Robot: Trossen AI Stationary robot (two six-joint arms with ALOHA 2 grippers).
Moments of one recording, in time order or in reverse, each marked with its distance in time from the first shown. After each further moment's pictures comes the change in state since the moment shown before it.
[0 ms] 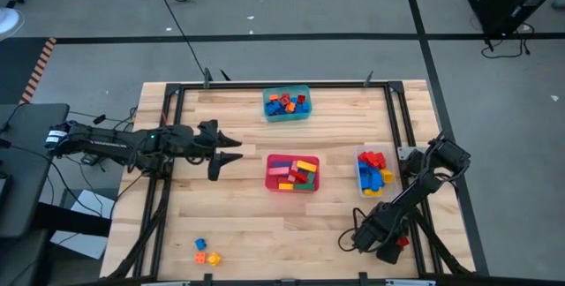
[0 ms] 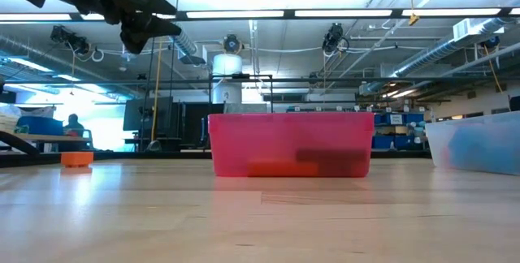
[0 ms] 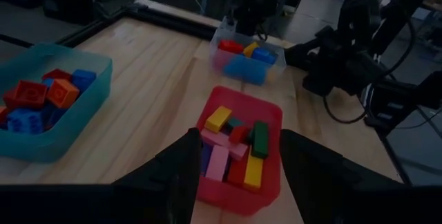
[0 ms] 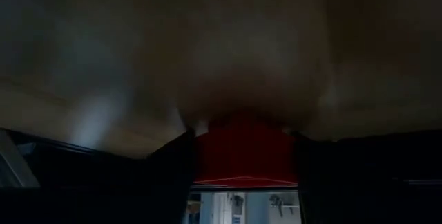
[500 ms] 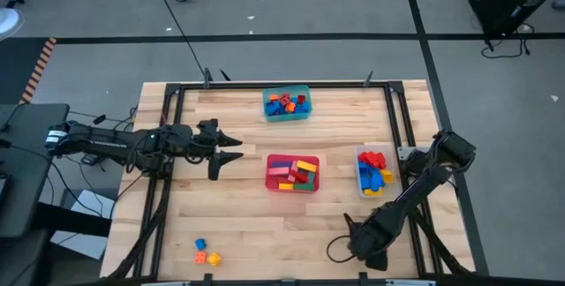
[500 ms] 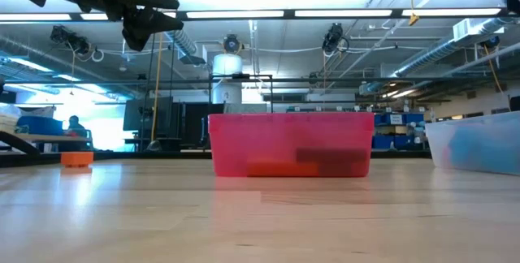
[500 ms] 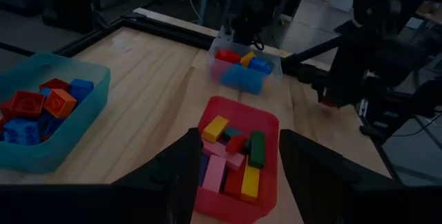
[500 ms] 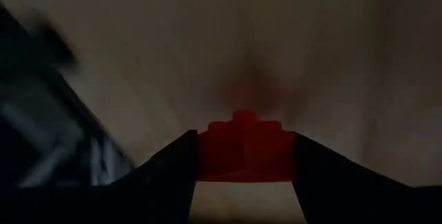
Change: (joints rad) left arm 0.000 0.000 0.000 0.035 0.000 0.000; right arm -0.016 -0.086 0.151 0.031 0.372 -0.115
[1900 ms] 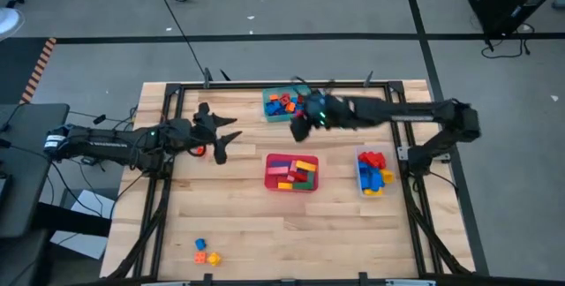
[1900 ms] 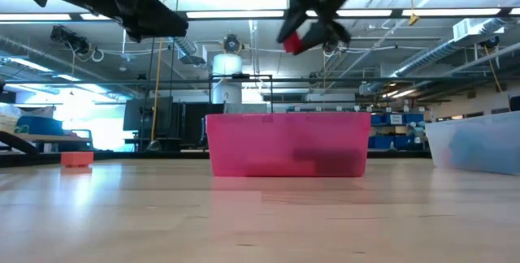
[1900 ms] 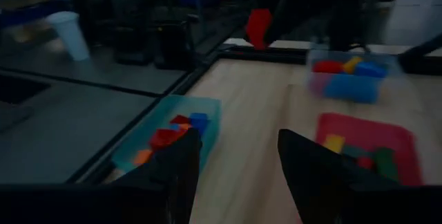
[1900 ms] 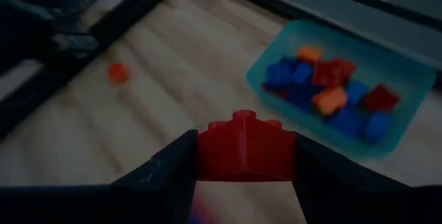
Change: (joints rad) left arm 0.084 -0.001 0.000 0.031 -0.254 0.305; right arm -0.948 -0.243 0.296 0.237 0.703 -0.464
